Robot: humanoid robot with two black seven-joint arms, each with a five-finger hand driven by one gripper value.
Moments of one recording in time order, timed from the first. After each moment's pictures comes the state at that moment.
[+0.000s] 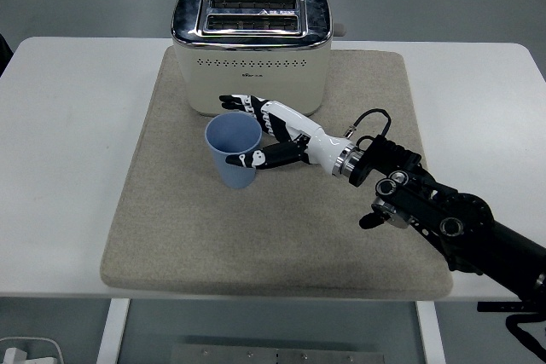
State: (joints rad) left arm 0.00 0.00 -0.06 -0.15 -0.04 -0.10 0.10; right arm 0.79 -0.04 0.50 0.92 -0.95 0.14 0.33
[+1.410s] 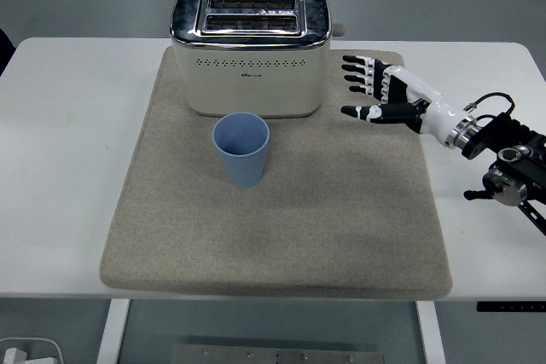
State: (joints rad) left arm 0.00 0.00 -0.06 -0.15 -0.04 -0.10 0.10; right arm 0.81 -0.38 0.57 0.98 -0.61 0.18 0.28
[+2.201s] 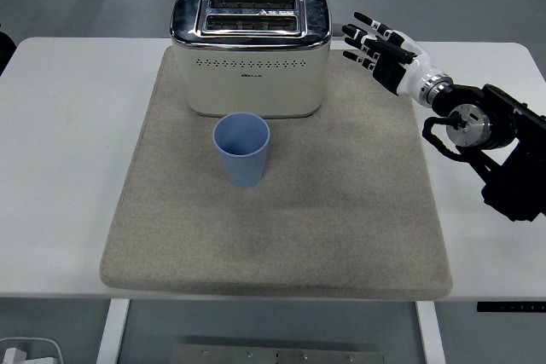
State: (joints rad) left arm 0.00 0.00 -0.06 -0.15 -0.04 -0.10 0.10; right arm 0.98 -0.15 0.62 0.66 -0.11 0.09 0.02
